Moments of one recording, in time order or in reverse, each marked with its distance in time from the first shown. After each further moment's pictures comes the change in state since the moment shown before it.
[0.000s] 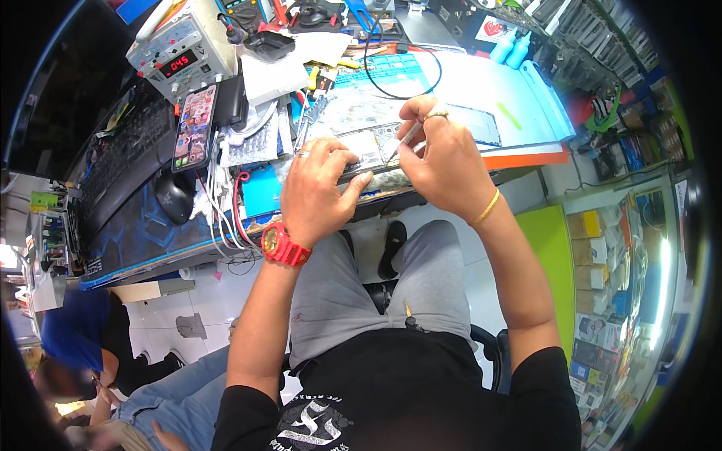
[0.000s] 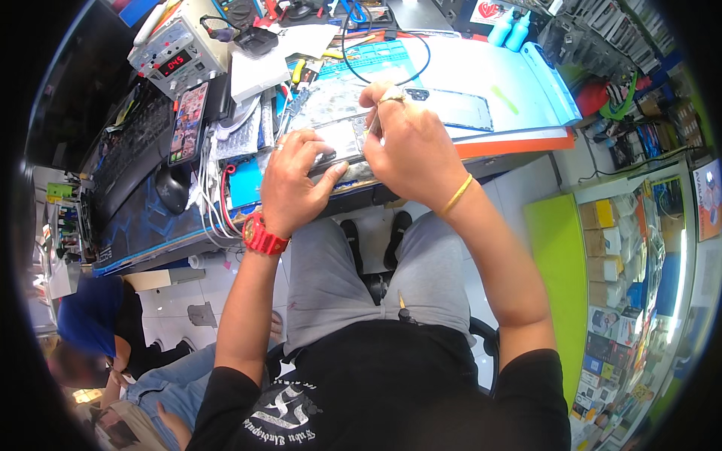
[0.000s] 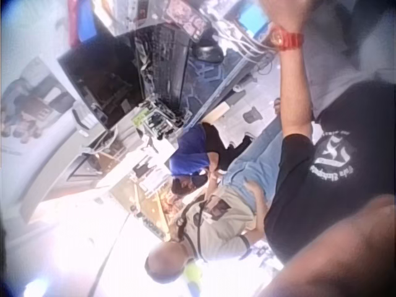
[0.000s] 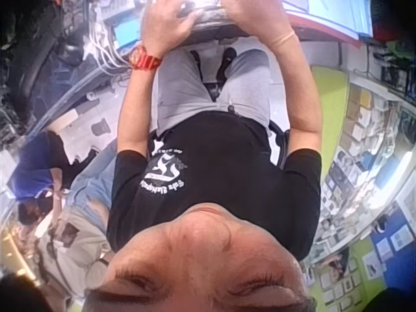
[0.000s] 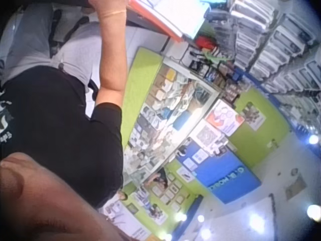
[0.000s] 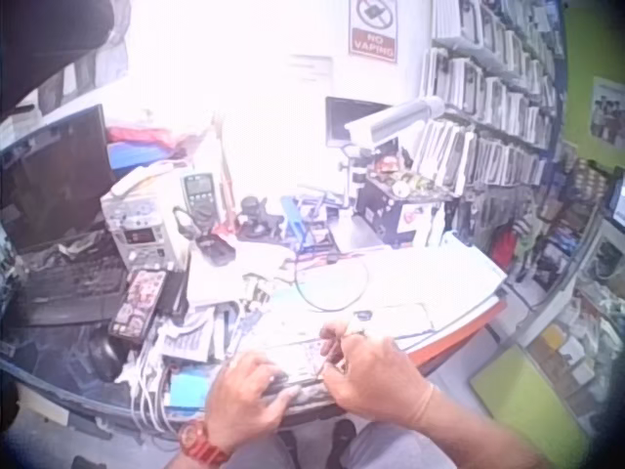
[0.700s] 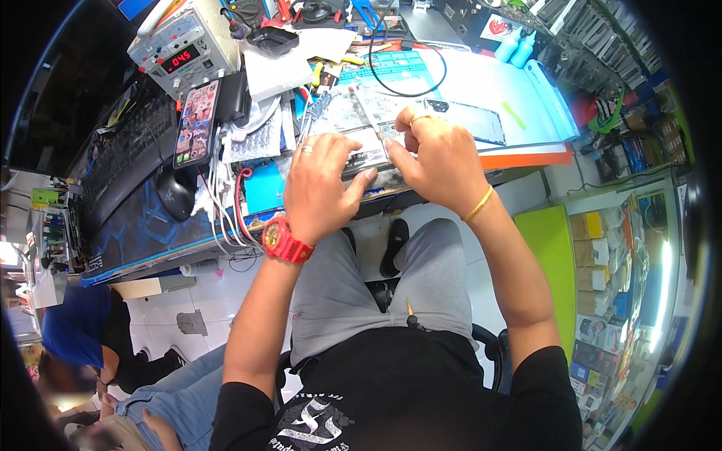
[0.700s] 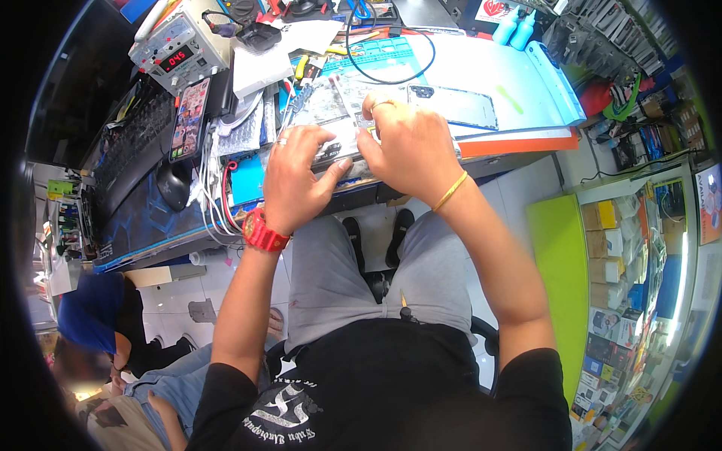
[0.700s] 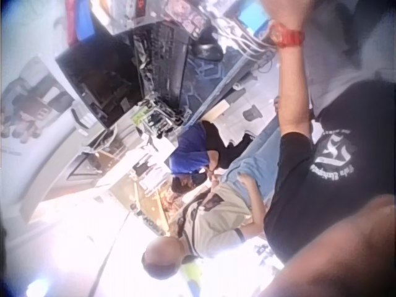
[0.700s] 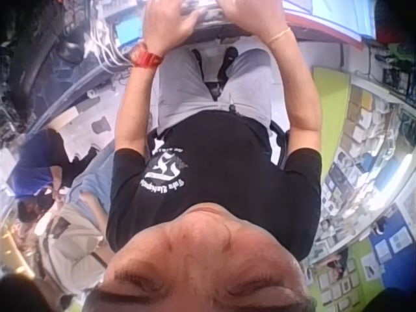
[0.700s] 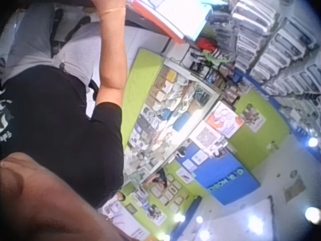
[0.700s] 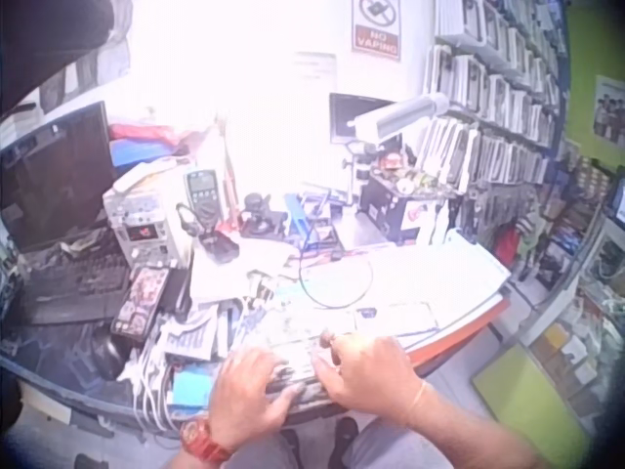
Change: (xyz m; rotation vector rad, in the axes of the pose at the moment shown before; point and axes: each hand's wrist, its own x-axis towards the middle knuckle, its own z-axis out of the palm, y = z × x) left_hand 0.002 0.003 -0.002 0.023 0.003 -0.027; right_hand 0.001 0.000 0.013 -0.193 -0.110 0.096
